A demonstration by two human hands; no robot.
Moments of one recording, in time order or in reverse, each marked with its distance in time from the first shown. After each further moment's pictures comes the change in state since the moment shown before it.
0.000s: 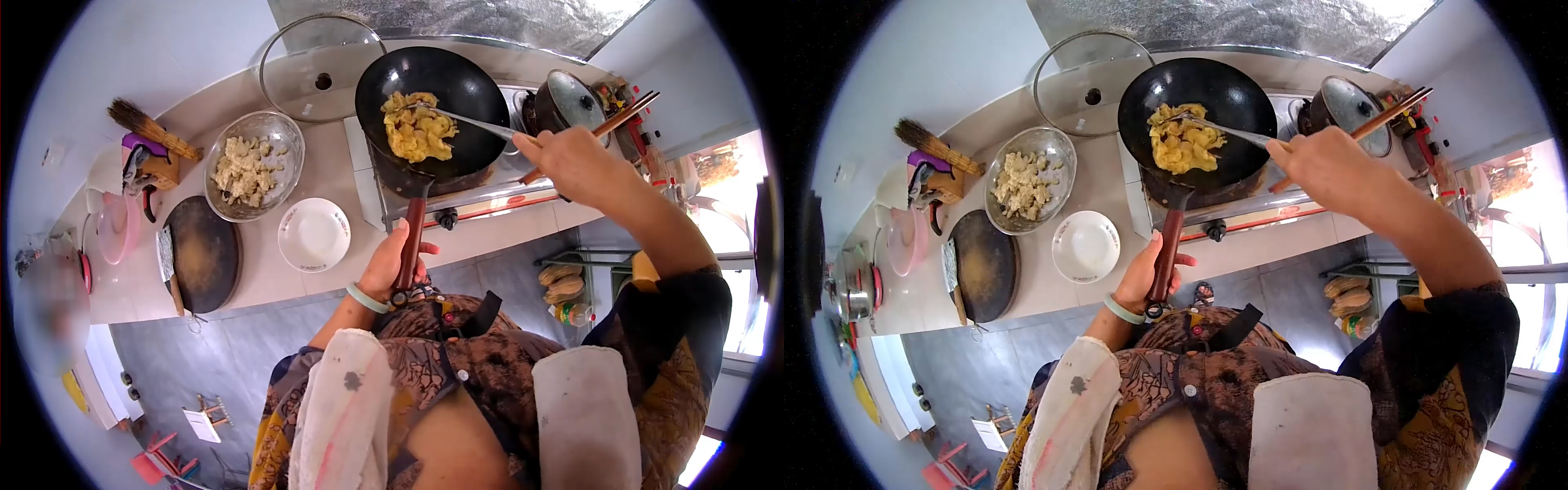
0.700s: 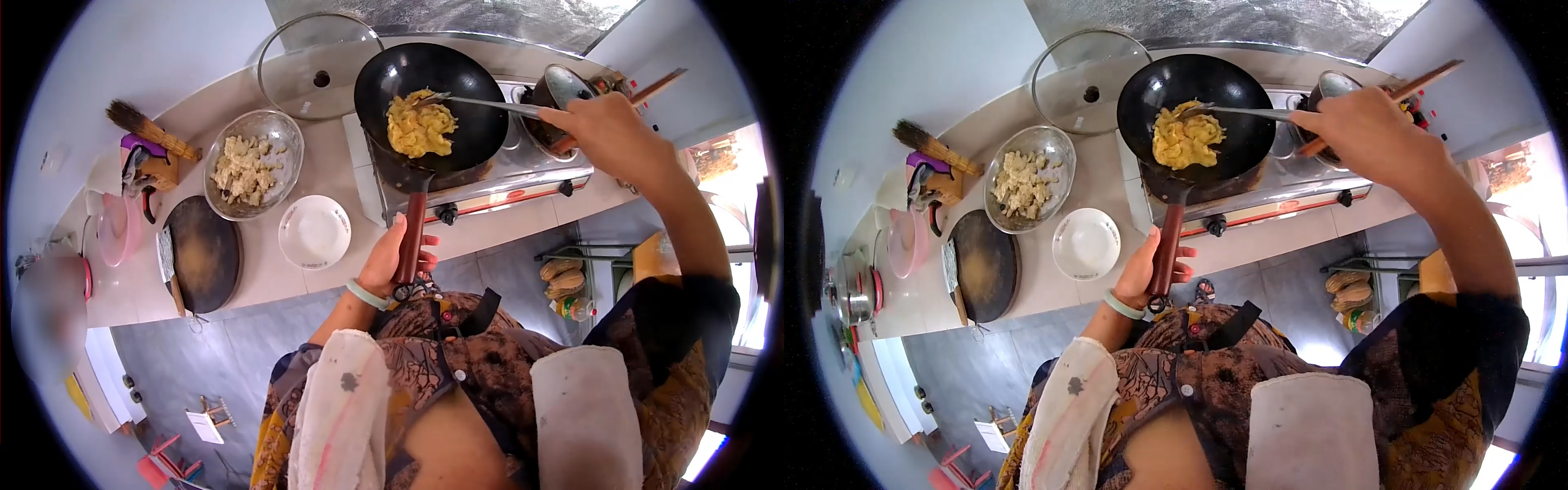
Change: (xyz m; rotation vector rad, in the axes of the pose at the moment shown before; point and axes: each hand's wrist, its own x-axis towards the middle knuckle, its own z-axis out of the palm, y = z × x) left_hand -0.004 0.001 -0.001 -0.066 0.010 -0.011; right_hand -0.023 0.027 -0.033 0.023 0.070 0.094
